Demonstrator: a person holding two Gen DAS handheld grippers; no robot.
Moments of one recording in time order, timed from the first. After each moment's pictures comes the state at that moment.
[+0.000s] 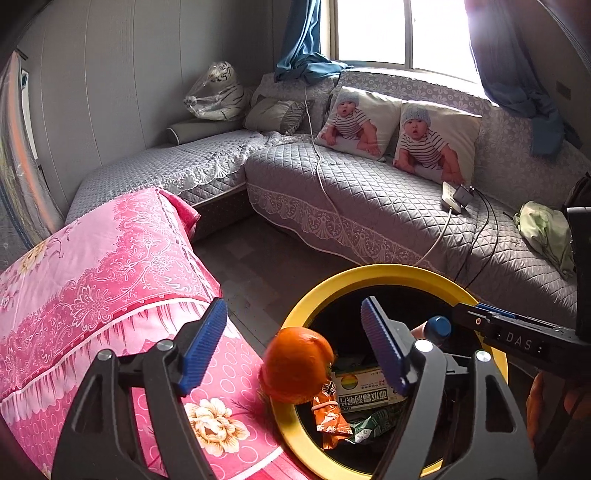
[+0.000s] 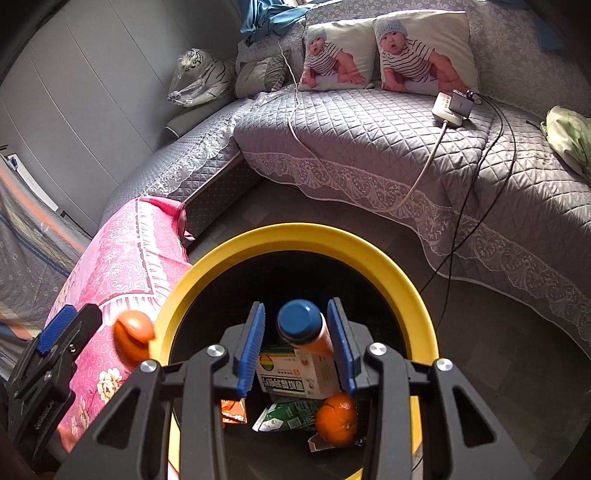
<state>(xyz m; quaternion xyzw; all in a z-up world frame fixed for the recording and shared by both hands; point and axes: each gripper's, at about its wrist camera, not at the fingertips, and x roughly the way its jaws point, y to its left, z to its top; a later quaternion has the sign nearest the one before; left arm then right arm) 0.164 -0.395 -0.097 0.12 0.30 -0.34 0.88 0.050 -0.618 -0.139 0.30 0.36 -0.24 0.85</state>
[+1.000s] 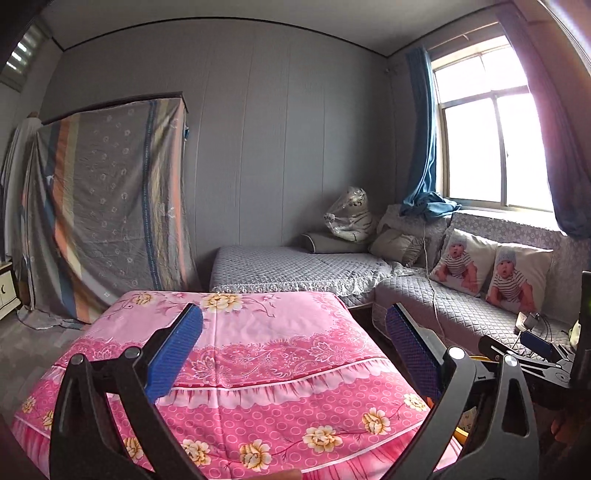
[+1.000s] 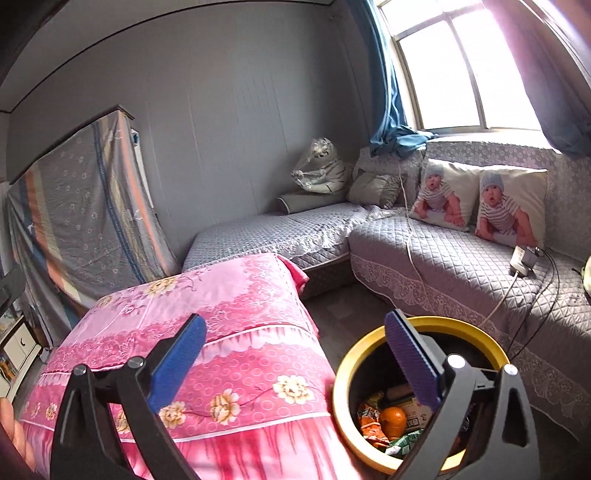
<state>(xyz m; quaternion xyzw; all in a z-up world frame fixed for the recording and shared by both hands) 0.053 -0.088 0.033 -0.01 0.08 -0.13 0.99 0.021 -0.375 -0.008 0.11 0.16 -0.10 0.98</state>
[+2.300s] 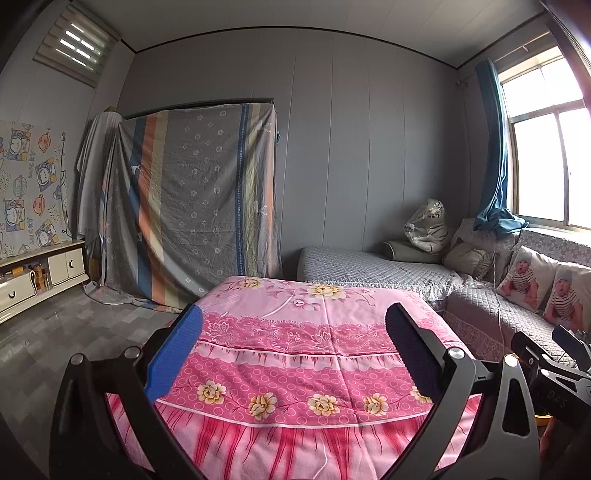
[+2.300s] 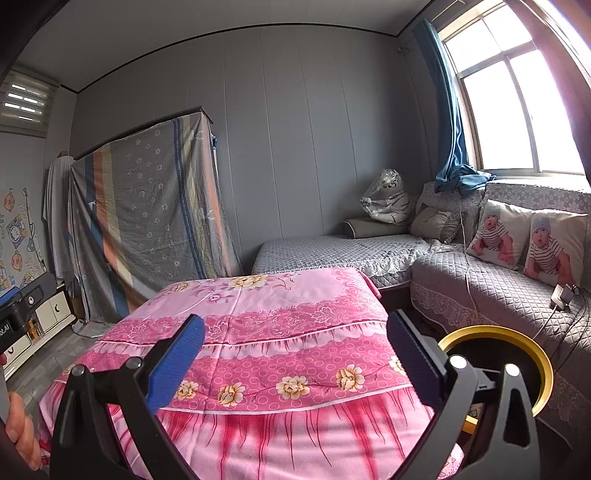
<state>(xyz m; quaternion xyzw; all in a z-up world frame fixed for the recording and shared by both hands) -0.024 0.036 0.019 -0.04 0.08 0.01 1.00 -0.035 -0.245 -0.003 0.06 0.11 -0.02 0.99</state>
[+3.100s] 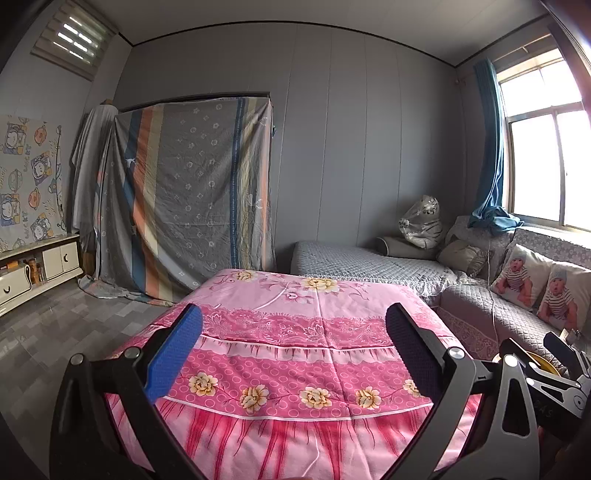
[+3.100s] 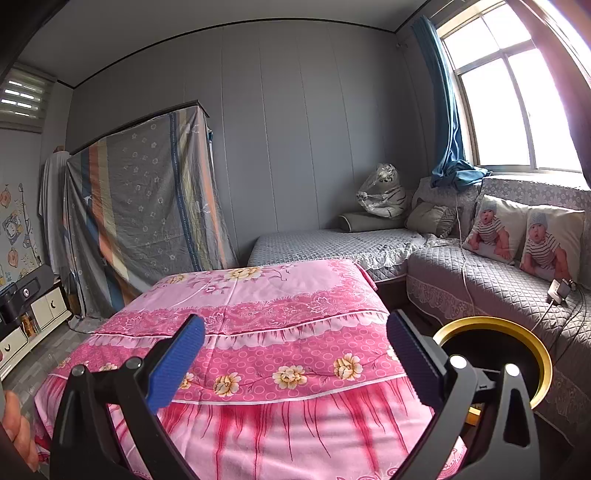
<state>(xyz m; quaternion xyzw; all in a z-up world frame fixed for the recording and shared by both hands) -0.025 0.034 0.012 -0.04 0.09 0.00 1.00 -0.033 -0.242 -0.016 0.06 0.12 -0.03 0.99</state>
